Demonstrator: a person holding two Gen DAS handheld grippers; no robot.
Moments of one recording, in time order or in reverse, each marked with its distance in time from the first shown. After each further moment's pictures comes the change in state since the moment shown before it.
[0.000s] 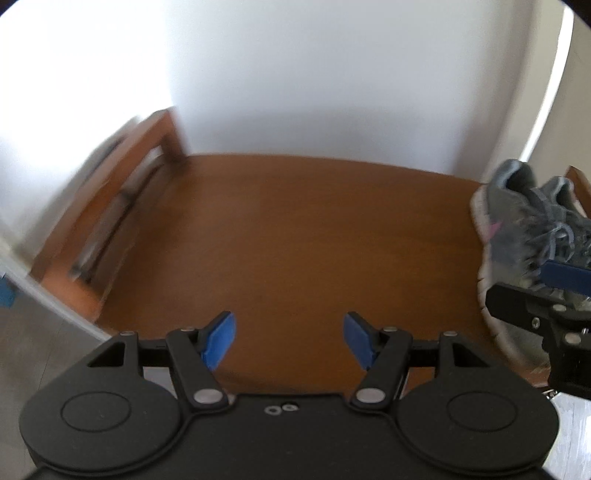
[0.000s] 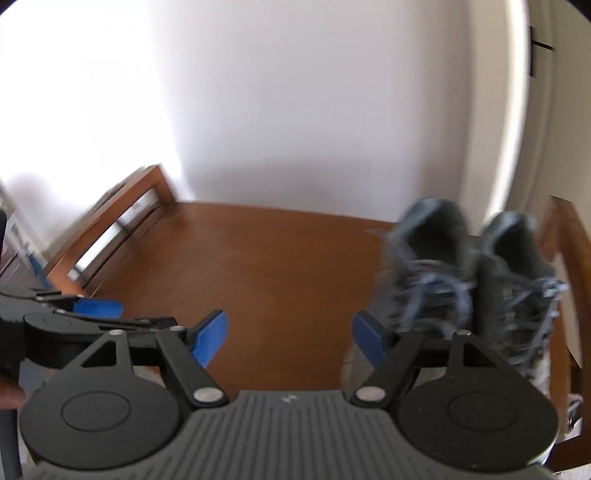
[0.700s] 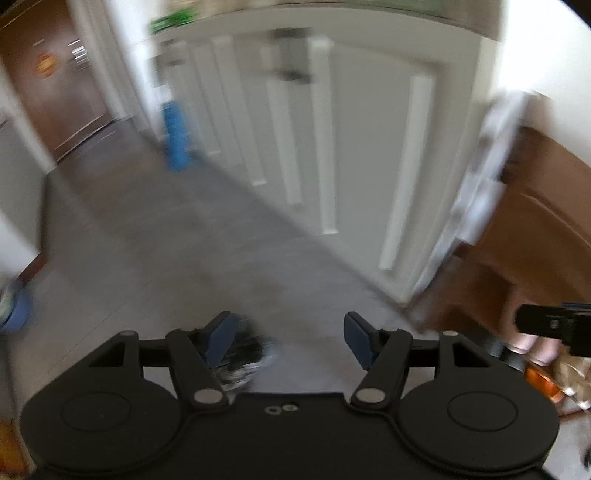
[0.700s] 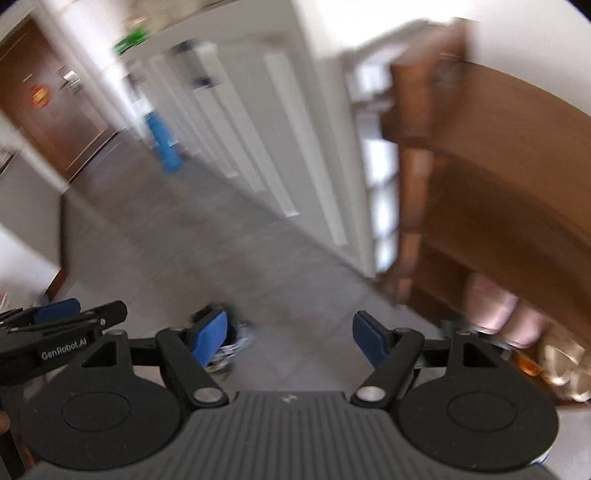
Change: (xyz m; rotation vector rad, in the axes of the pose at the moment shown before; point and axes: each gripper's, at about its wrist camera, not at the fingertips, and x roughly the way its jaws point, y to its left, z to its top) left arm -0.142 0.385 -0.251 -0.493 0.071 0.415; right arm 0.022 0.412 -0.125 -0.222 0.328 0.346
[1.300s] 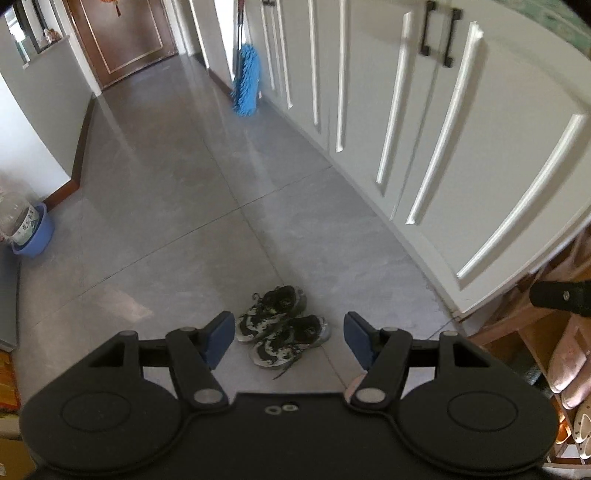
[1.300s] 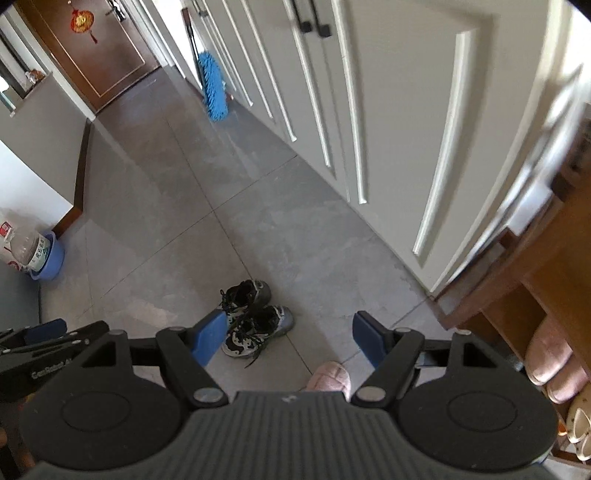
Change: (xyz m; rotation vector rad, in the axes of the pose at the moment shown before) left arm 0.069 0.117 0.051 -0.128 0.137 0.032; right arm 0.119 0.106 0.082 -0.127 0.147 0.000
